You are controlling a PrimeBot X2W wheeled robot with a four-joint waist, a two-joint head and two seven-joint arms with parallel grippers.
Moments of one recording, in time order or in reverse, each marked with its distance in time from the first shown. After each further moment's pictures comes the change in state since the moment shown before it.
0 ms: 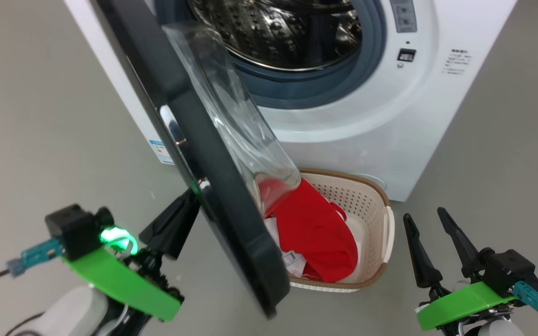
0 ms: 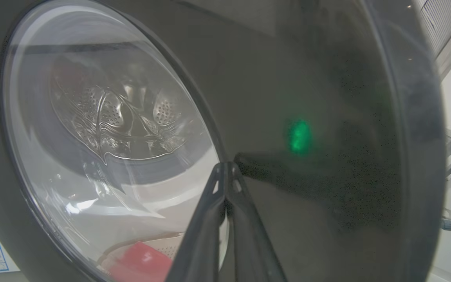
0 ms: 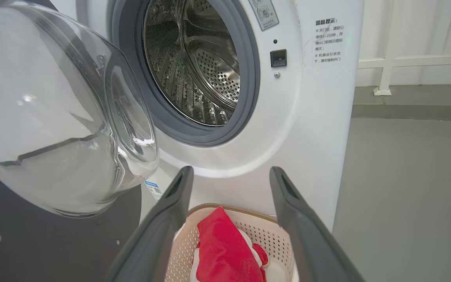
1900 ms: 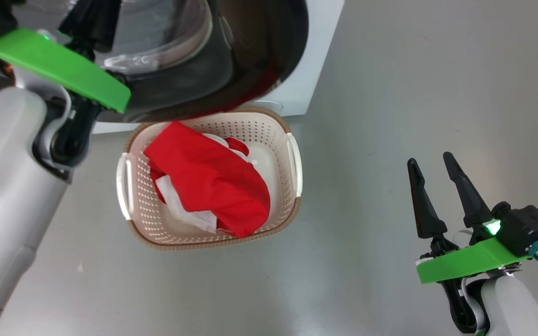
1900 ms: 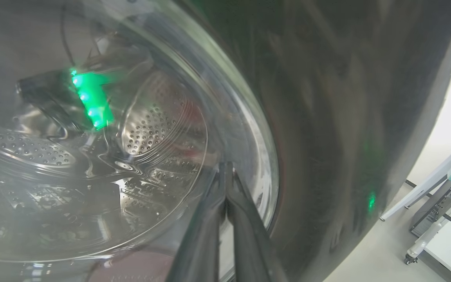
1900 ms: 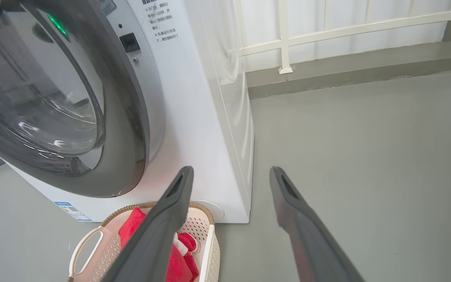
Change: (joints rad) left arm -0.696 -0.118 -0.029 0.565 -0.034 -0.002 0.000; right arm -0.140 -0.001 0.000 -0.057 0.062 0.000 0.000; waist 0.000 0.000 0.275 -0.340
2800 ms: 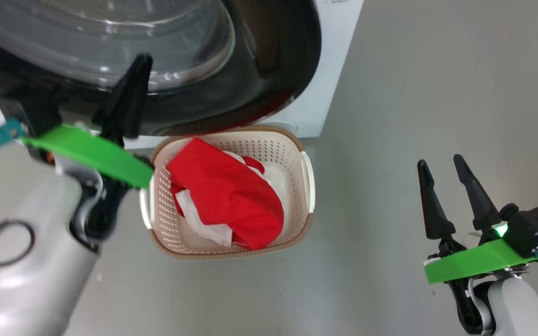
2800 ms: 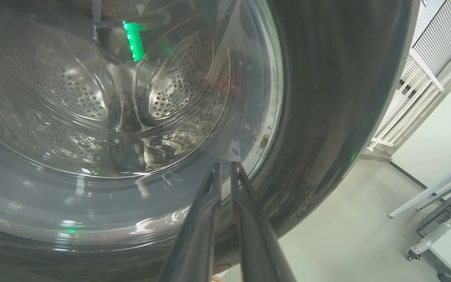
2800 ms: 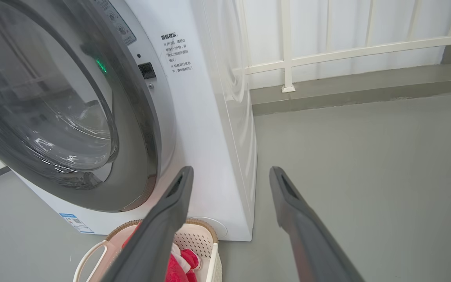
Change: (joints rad) left arm 0.289 -0.048 0.112 -0.057 0.087 0.000 0.000; right arm 0.008 0.000 -0.035 0.013 -0.017 0.000 0.000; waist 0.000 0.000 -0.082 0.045
